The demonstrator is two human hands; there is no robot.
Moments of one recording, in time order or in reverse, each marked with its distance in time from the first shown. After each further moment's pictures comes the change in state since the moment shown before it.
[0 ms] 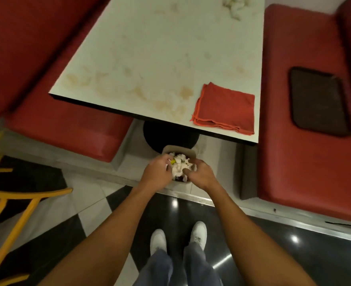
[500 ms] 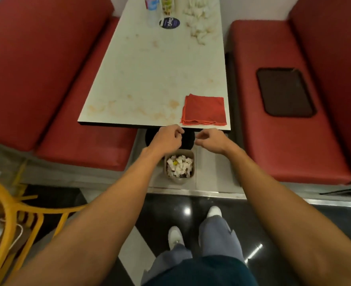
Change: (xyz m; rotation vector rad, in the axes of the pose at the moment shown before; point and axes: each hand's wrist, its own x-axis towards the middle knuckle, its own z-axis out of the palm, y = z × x) left_hand -0.033 0.135 -0.126 0.034 -0.079 0.214; right_hand -0.101 -0.083 -0.124 -0.040 0.079 -0.147
